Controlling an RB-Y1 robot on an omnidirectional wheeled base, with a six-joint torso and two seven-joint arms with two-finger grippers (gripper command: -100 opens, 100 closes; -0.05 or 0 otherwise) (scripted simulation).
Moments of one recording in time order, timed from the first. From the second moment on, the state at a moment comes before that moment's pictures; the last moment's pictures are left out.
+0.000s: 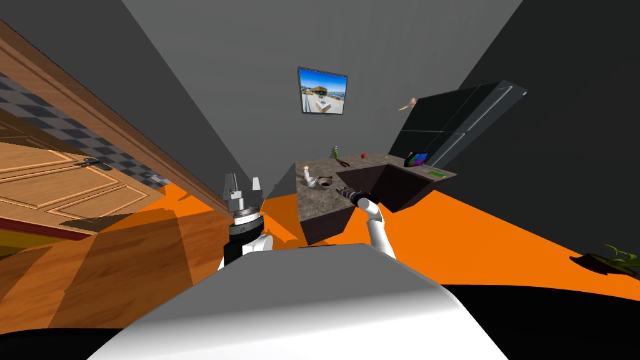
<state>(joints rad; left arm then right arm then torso) 0.51 -0.04 -0.07 -2.32 0.01 -0.56 0.07 -0.10 -0.13 -0.23 -1.71 -0.79 0.73 -0.92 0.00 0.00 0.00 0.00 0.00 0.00</state>
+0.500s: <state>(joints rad) 0.51 -0.04 -0.07 -2.32 0.01 -0.56 0.07 -0.08 -0.09 -0.27 -1.64 -0.82 0.86 -0.94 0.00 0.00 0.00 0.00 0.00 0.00</state>
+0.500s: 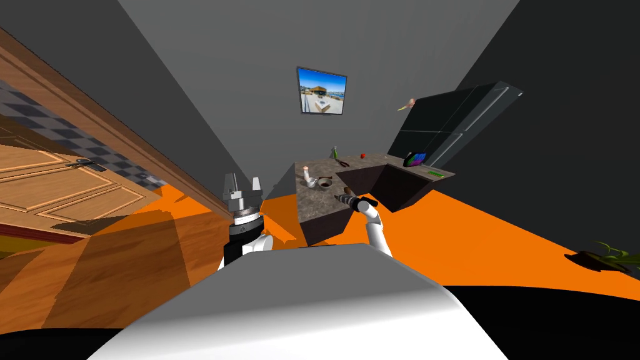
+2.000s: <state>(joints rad) 0.51 -0.04 -0.07 -2.32 0.01 -0.56 0.07 -0.07 -0.04 -0.29 -1.59 -0.83 0.91 -0.94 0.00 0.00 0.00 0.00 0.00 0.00</state>
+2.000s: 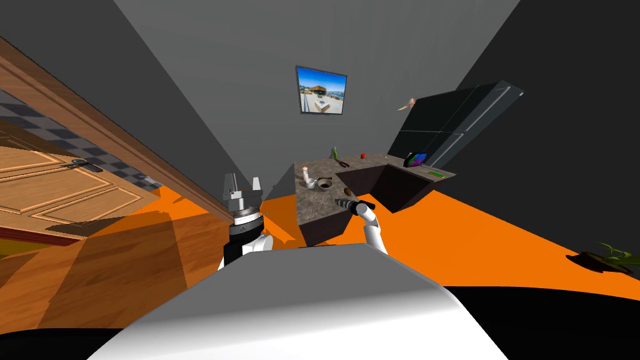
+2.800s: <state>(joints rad) 0.51 -0.04 -0.07 -2.32 0.01 -0.56 0.07 -0.19 -0.15 -0.32 -1.57 -0.86 0.88 -1.04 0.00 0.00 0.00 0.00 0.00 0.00</state>
